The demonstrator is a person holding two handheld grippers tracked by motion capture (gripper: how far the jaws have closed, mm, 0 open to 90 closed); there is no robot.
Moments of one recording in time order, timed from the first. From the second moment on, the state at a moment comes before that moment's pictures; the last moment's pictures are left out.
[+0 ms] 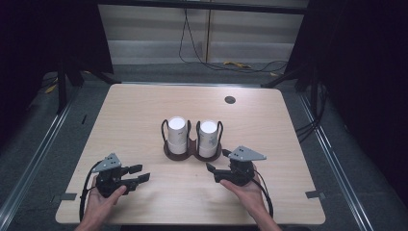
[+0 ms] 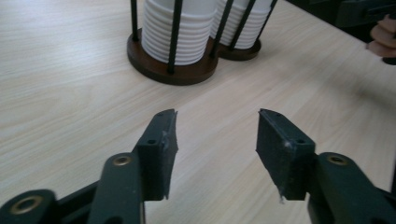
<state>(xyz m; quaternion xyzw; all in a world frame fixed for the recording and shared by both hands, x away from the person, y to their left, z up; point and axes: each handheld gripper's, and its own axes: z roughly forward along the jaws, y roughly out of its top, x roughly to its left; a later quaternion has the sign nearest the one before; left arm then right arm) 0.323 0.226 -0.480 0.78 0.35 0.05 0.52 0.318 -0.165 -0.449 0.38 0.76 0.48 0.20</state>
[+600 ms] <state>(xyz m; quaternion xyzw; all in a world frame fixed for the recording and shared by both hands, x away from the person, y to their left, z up) 0.317 0.215 -0.479 0.80 0.31 0.05 0.51 0.336 -0.145 -0.413 0.33 0.77 0.52 0.19</state>
